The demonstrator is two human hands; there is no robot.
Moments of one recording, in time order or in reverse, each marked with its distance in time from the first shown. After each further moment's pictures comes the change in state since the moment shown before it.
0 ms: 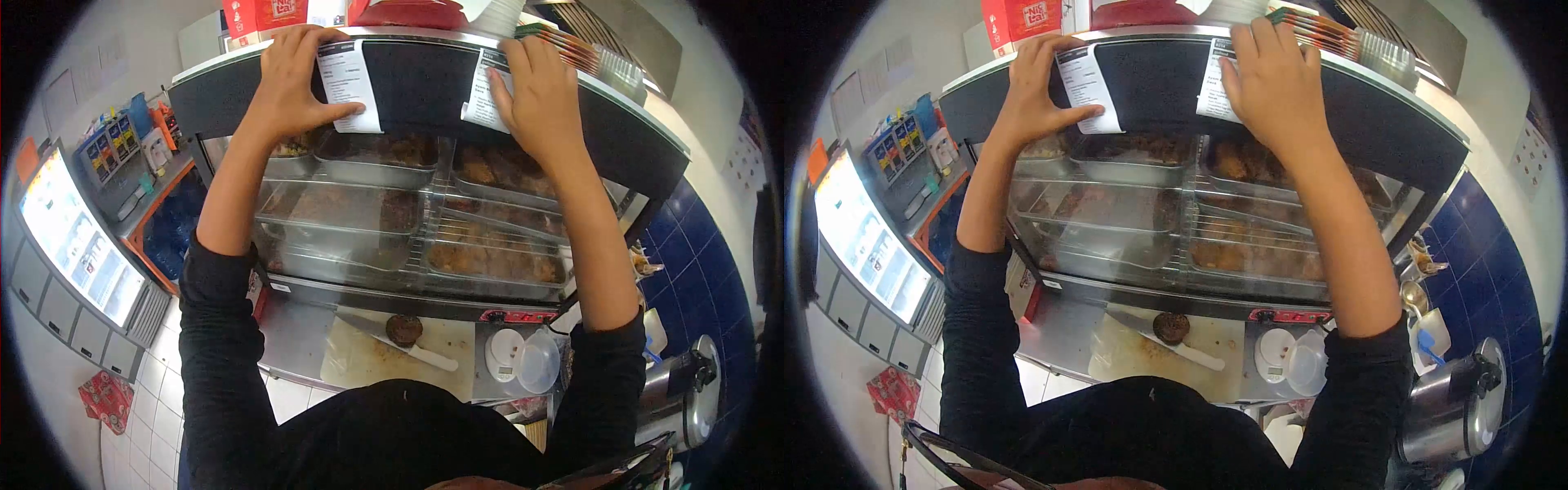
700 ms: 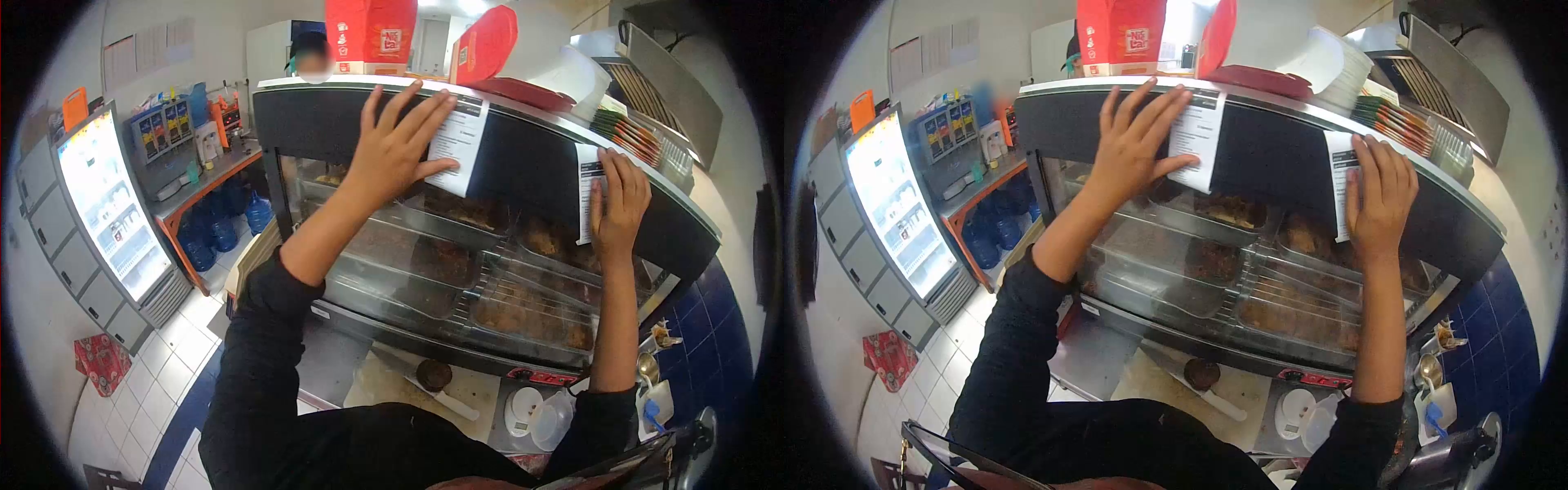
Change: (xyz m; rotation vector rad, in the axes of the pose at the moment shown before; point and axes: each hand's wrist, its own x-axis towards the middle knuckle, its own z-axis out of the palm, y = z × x) left_hand -0.026 0.005 0.017 0.270 0.145 0.003; right_hand -0.037 0.013 0.009 0.036 0.101 0.048
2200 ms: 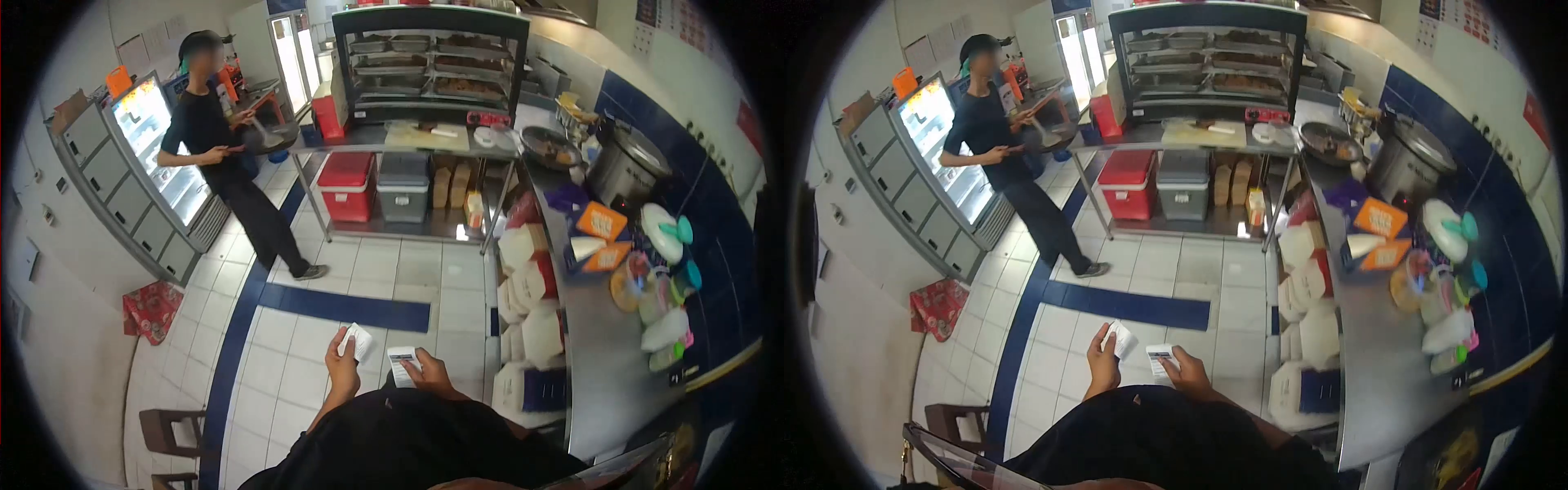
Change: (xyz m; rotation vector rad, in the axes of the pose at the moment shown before) left_hand -0.368 0.451 -1.064 -1.108 -0.124 -2.130; right_hand -0.233 -0.545 -1.046 1.232 -1.086 1.183
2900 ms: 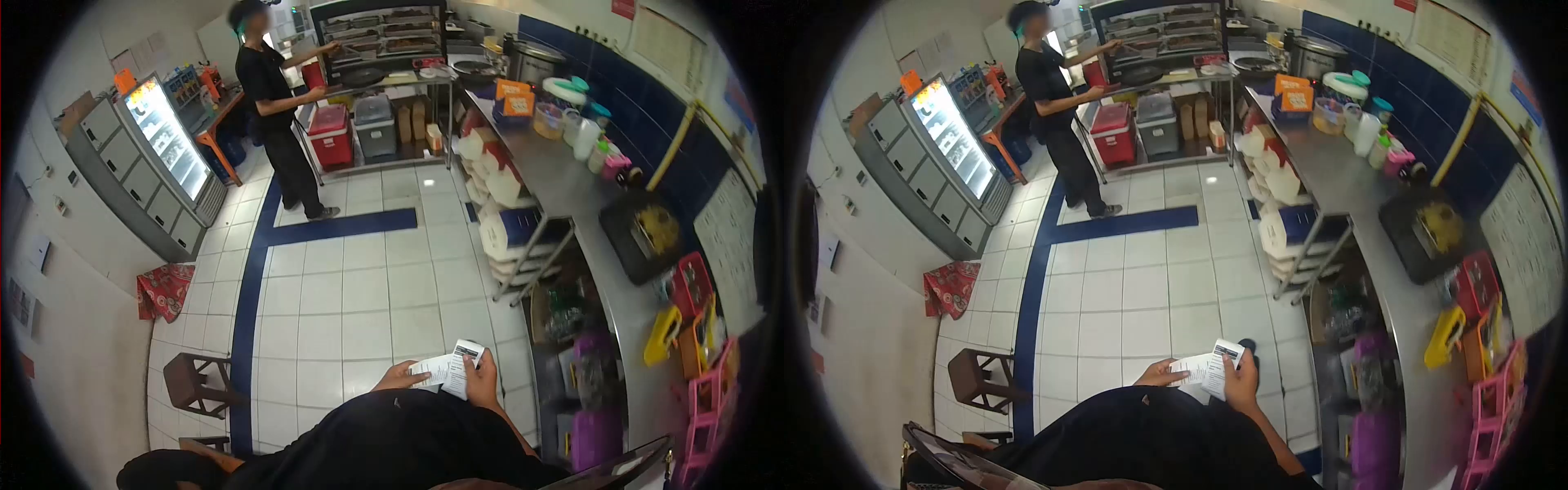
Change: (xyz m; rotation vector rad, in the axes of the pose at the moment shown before) left_hand -0.544 0.044 -0.351 0.625 -0.866 -0.707; right_hand -0.670 -0.092 0.175 0.522 0.631 0.244
